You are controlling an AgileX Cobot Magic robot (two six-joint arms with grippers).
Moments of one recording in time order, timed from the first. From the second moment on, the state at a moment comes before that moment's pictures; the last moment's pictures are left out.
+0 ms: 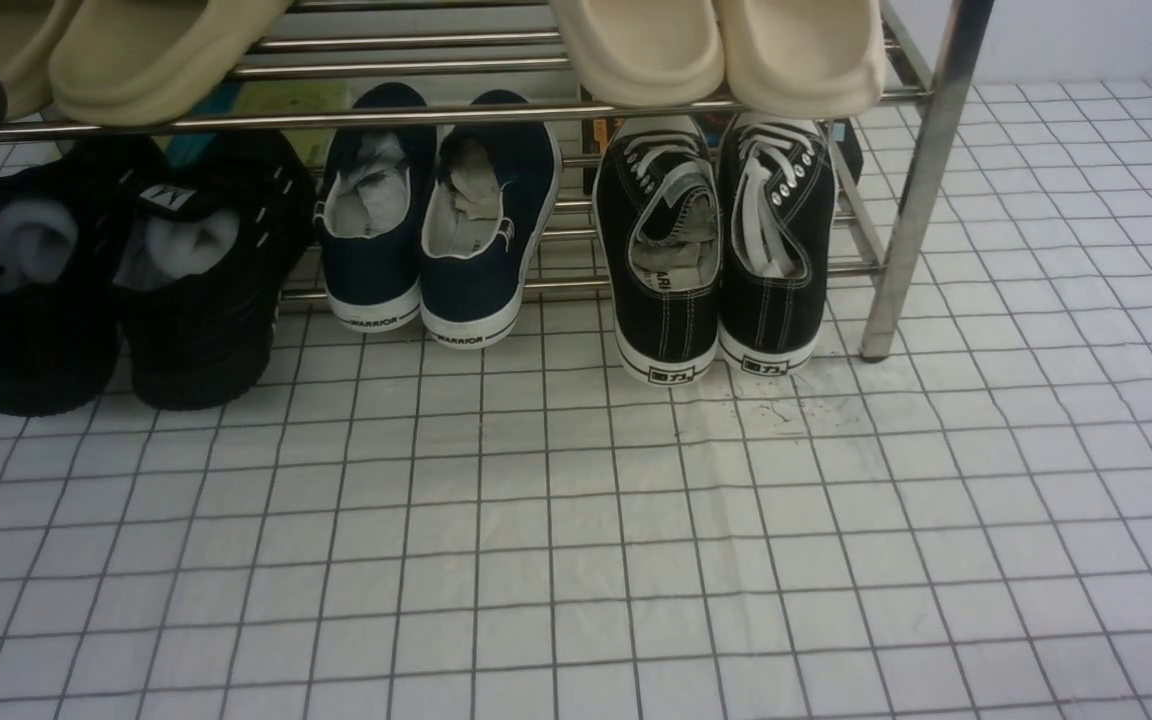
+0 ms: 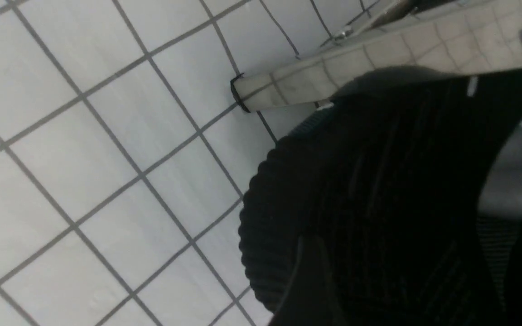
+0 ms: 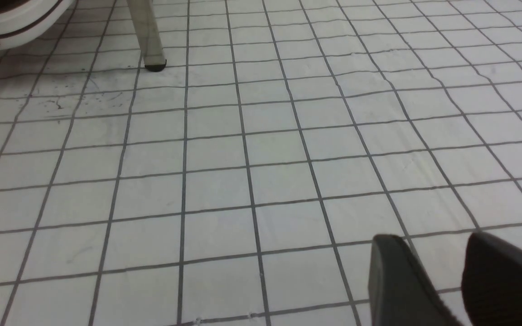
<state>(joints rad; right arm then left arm) -0.08 -0.01 0.01 0.02 0.39 0.04 0.37 1.63 -1.19 -0.42 0.56 -0.43</state>
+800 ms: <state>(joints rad) -0.08 -0.01 0.01 0.02 0.39 0.04 0.38 1.74 -1.19 -0.54 0.57 -0.36</state>
